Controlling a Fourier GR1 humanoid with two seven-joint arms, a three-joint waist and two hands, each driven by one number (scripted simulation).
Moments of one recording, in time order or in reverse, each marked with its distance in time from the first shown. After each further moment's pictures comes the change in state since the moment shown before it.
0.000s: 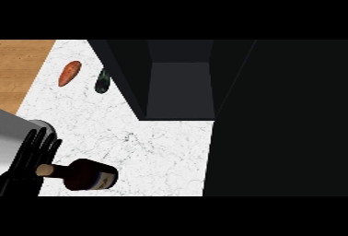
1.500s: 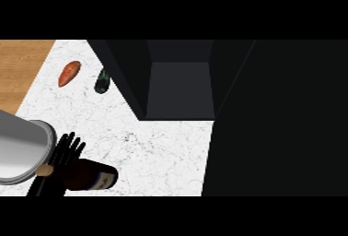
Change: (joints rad) left arm -0.090 0.022 -0.019 0.431 -0.130 -0.099 -0.325; right arm -0.053 0.001 0.004 -0.005 0.005 -0.015 0.067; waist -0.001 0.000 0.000
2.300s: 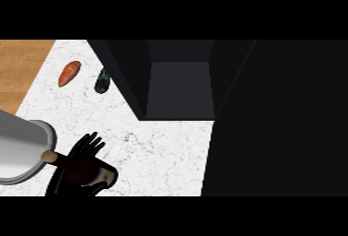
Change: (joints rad) left arm -0.081 -0.025 -0.025 0.171 0.008 -0.018 -0.092; right arm -0.019 -0.005 -0.005 0.005 0.005 0.010 0.009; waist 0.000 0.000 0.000
